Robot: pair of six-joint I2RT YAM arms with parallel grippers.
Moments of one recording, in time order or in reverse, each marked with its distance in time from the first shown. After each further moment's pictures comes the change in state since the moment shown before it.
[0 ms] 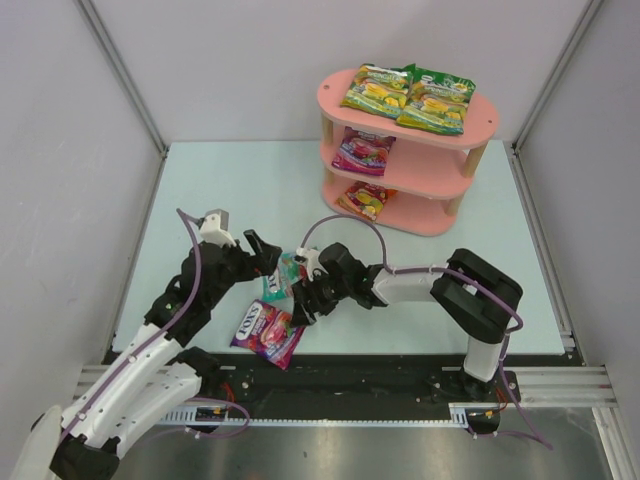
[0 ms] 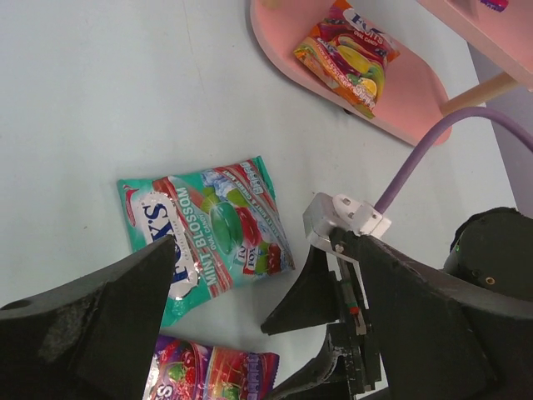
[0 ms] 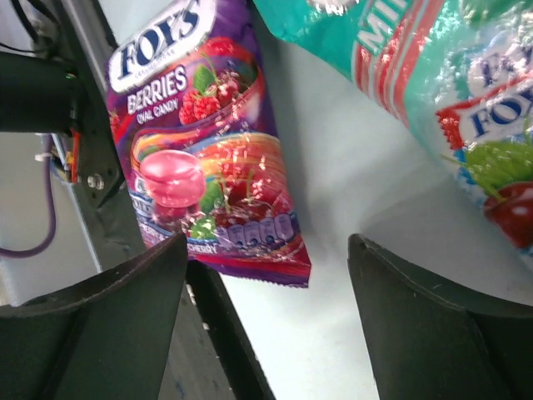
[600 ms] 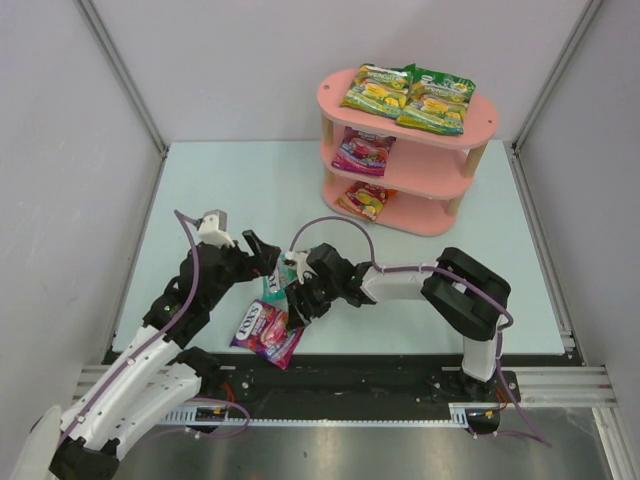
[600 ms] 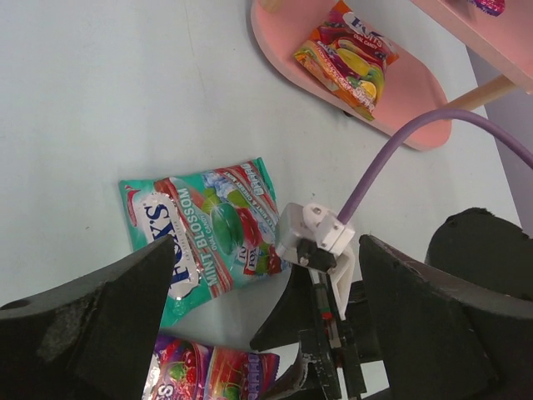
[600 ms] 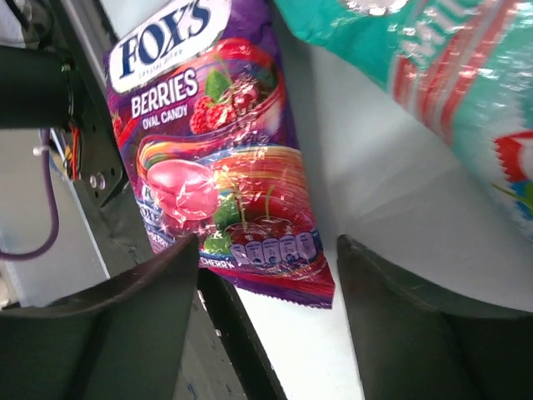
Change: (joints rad) left arm 0.000 -0.014 -0.002 -0.003 -0.008 0.000; right arm 0.034 0.054 0.096 -0.123 0.007 -0.004
